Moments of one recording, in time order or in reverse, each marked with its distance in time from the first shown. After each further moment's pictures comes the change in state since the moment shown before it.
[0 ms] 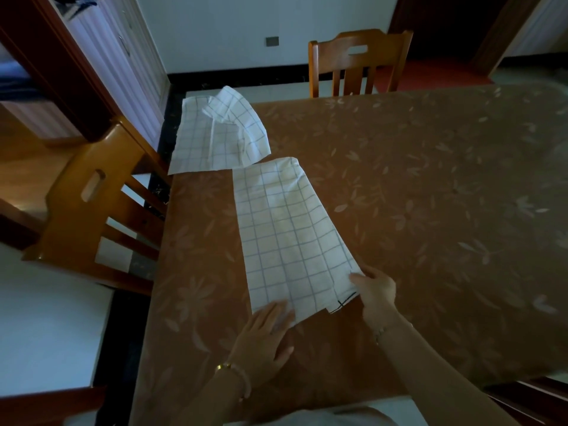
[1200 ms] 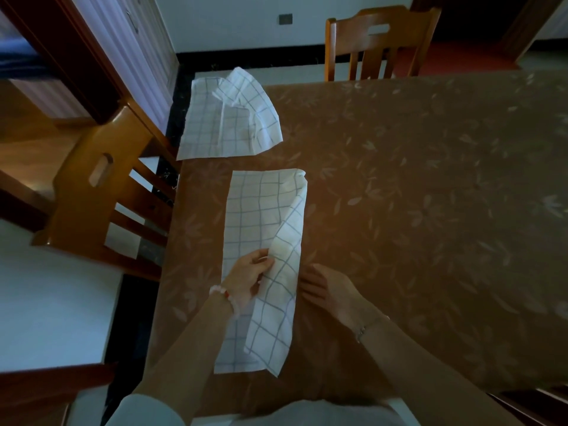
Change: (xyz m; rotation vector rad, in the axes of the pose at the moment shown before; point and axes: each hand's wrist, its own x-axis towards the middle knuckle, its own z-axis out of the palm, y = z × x) left_hand 0.071 -0.040 -0.083 -1.641 0.121 -0.793; right_hand -0.015 0.015 0.057 0.188 -0.699 0.301
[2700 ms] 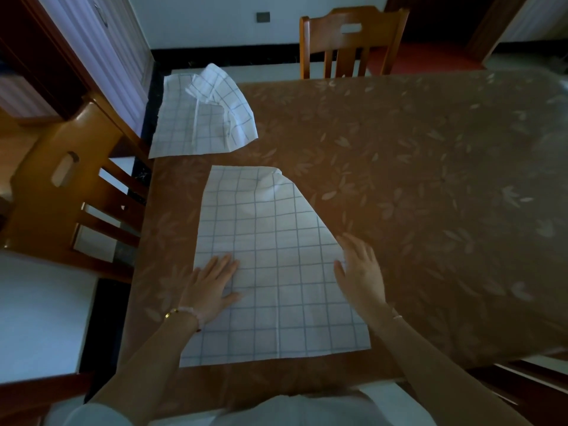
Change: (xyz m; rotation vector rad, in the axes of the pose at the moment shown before) left_hand 0.001 -0.042 -0.055 1.635 -0.064 0.335; right_hand -0.021 -0.019 -0.078 -1.413 0.569 -0.857
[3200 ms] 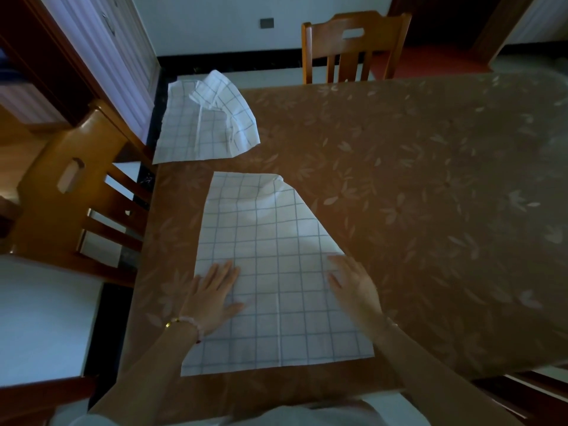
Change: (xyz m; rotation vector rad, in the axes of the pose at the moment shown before) left_hand -0.005 0.002 0.003 0.046 -0.046 -0.028; right_hand -0.006 0.007 0.014 0.117 -0.071 -0.076
